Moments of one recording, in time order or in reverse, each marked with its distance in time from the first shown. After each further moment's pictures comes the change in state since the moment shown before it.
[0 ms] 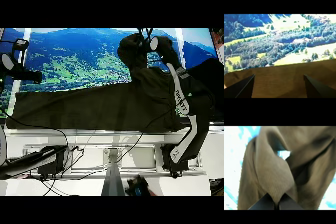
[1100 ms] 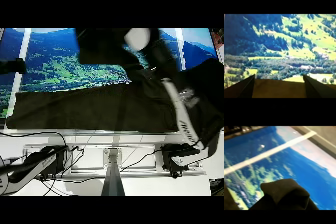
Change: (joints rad) left arm 0.043 0.240 0.001 0.000 0.098 -0.146; right arm 0.483 0.292 0.063 0.214 -0.120 -0.053
